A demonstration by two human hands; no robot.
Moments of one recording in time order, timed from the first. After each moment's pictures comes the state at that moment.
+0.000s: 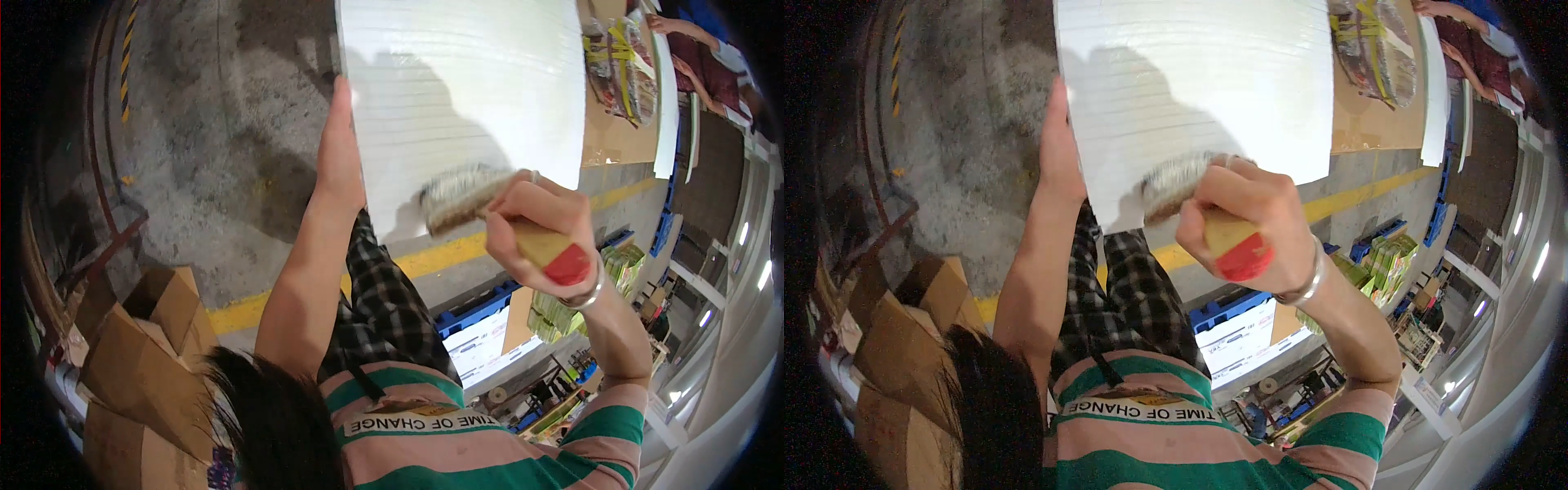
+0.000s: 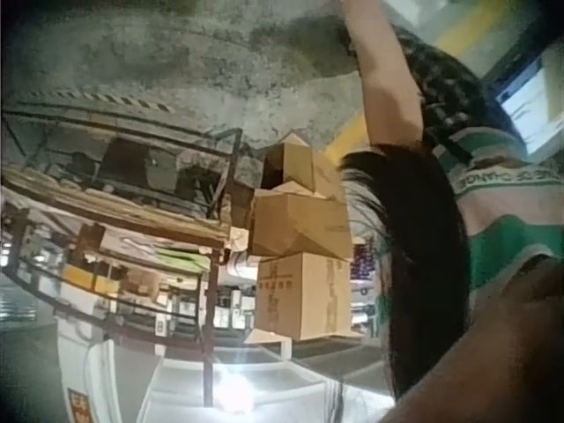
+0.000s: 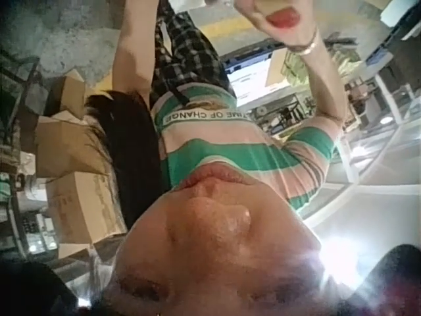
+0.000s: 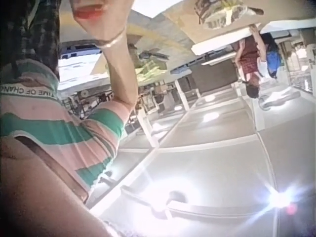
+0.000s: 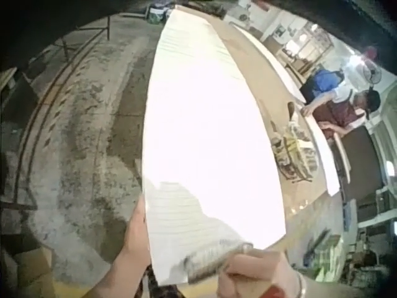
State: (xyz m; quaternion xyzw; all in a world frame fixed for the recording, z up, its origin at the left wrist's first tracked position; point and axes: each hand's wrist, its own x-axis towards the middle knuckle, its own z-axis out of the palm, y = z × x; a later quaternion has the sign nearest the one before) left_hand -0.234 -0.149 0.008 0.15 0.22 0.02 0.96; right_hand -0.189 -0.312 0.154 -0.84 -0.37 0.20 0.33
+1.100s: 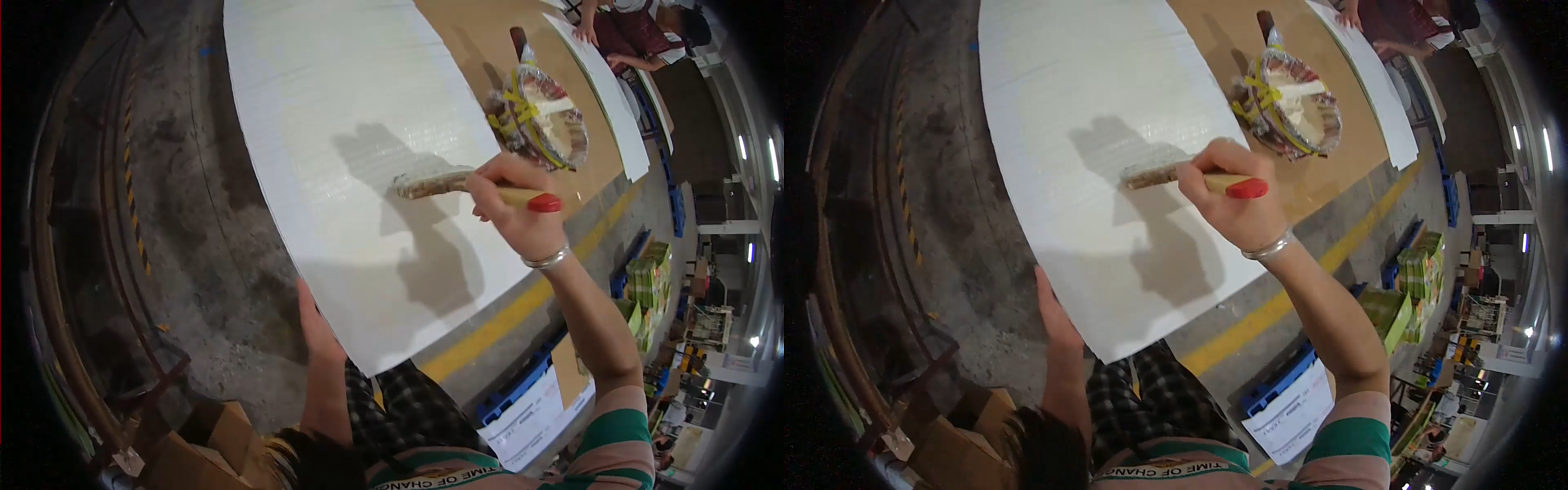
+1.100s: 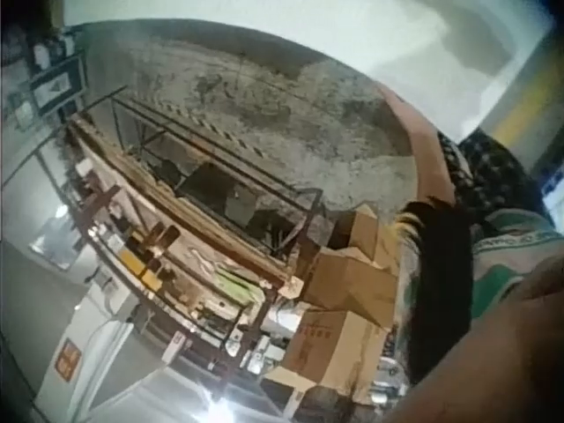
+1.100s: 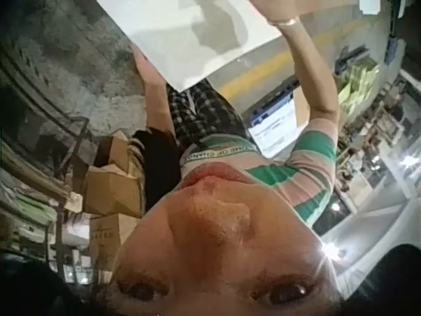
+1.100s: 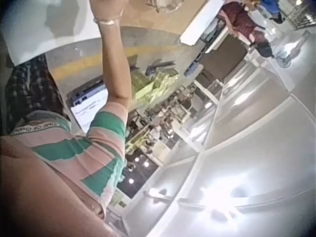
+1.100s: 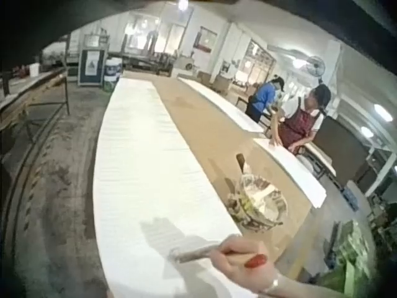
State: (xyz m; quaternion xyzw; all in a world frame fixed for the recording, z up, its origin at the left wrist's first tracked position) left_hand -0.250 -0.155 -0.002 0.14 0.24 0.01 0.96; right_hand -0.088 -0.333 0.151 -0.86 -0.13 0.02 0.50
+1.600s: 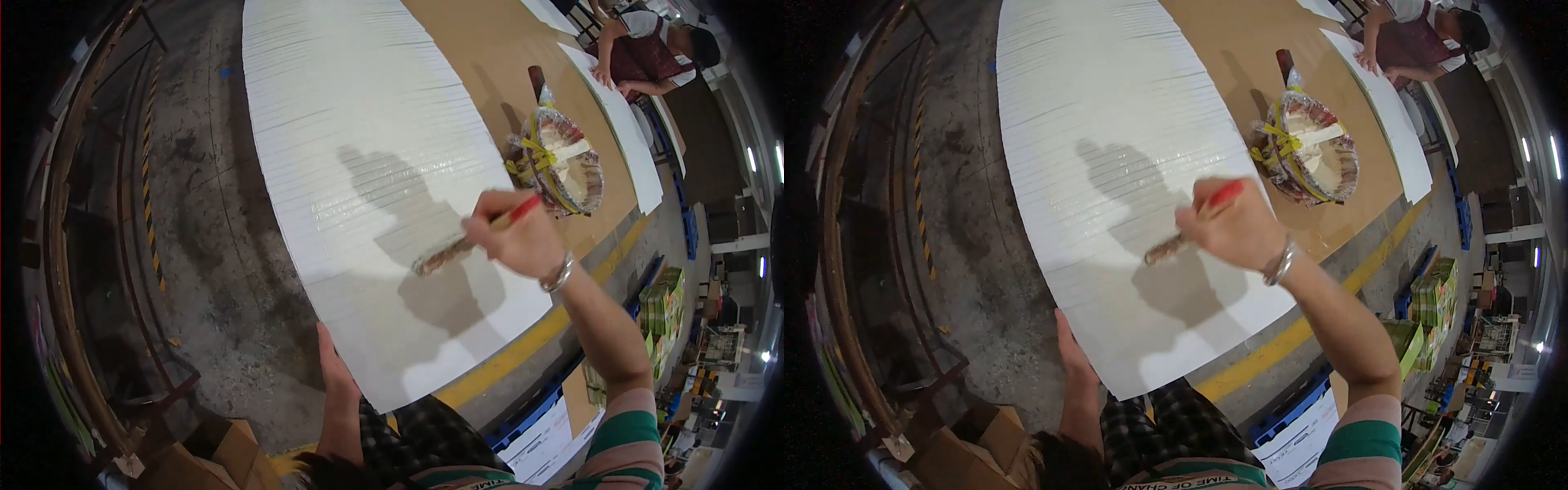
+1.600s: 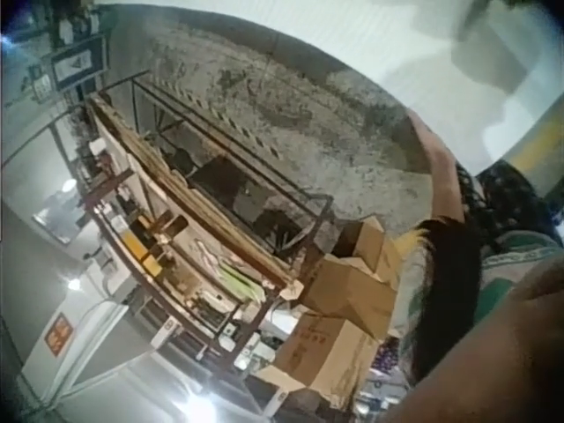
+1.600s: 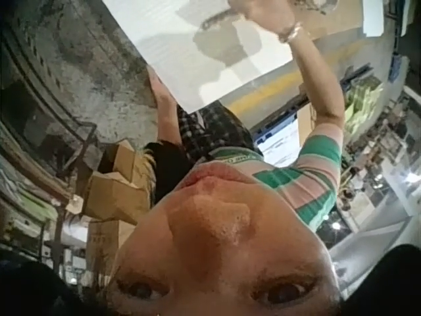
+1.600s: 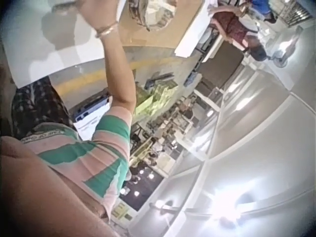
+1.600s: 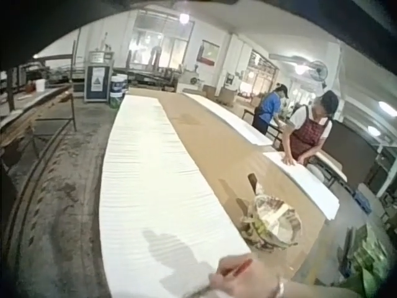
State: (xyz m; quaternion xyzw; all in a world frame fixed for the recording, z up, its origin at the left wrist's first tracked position) left_hand -0.248 -0.153 -0.004 0.19 0.30 0.01 0.94; right_hand -0.032 -0.319 0.152 -0.89 -0.24 0.11 0.36
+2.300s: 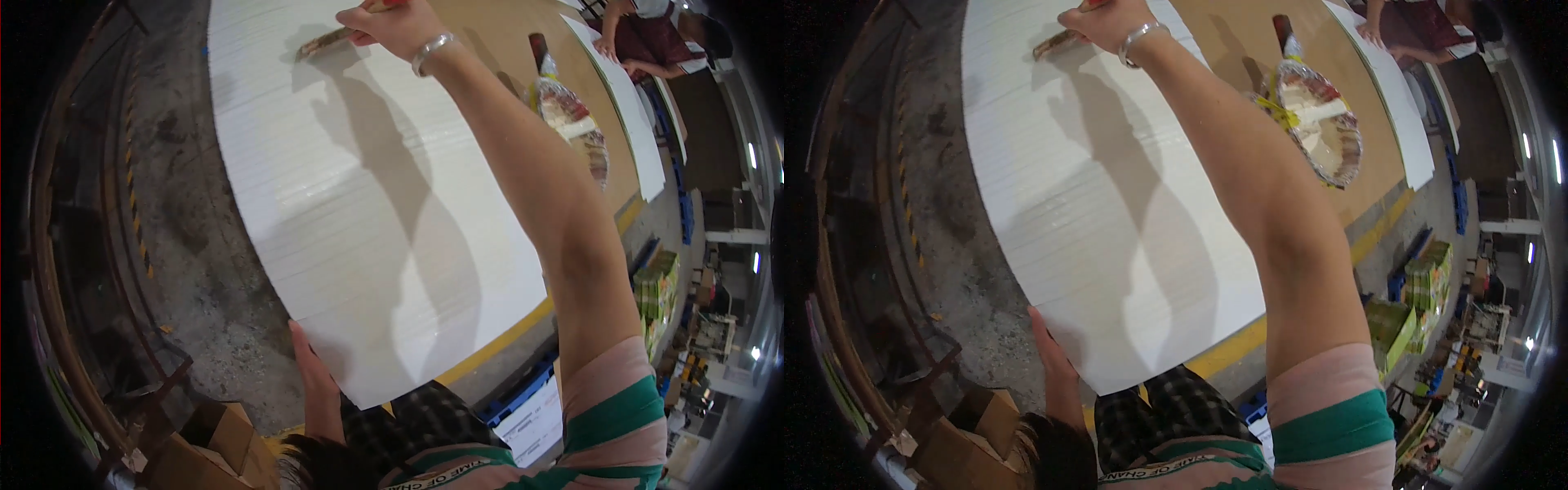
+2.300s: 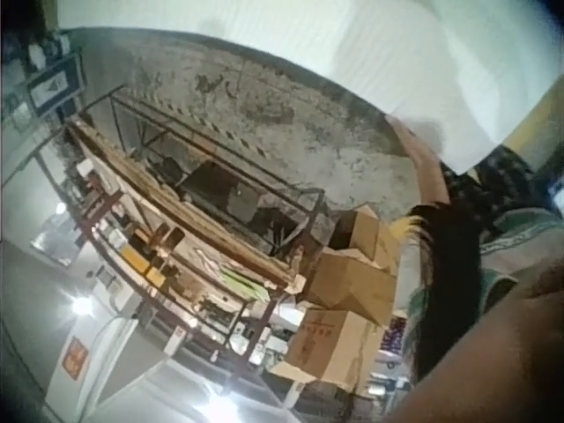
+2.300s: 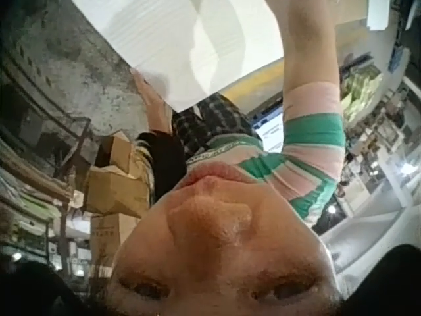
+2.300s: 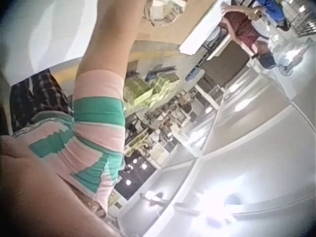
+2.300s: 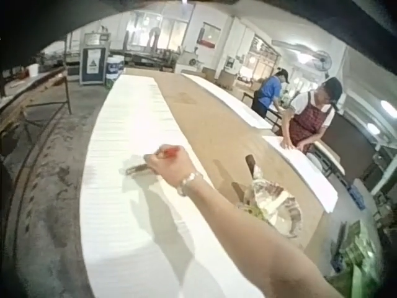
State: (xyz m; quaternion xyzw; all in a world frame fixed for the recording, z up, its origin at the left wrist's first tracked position) left_hand -0.248 -0.157 -0.006 0.29 0.40 0.01 0.87; right_hand 0.153 -0.215 0.115 -0.90 -0.23 0.11 0.36
